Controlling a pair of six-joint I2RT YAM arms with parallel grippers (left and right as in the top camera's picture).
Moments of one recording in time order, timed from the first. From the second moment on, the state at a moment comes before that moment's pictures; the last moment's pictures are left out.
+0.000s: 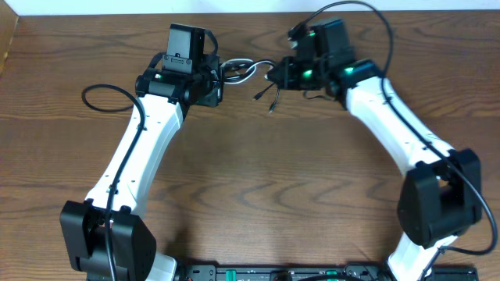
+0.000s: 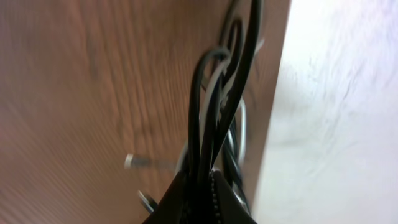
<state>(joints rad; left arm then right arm) -0.23 1.66 1.45 -0.69 0.12 -1.59 0.35 1.89 1.55 -0.44 -0.58 0.48</state>
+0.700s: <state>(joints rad) -0.22 1.66 1.45 -0.64 0.30 -0.32 0.29 1.78 1.55 -0.40 -0.66 0.37</state>
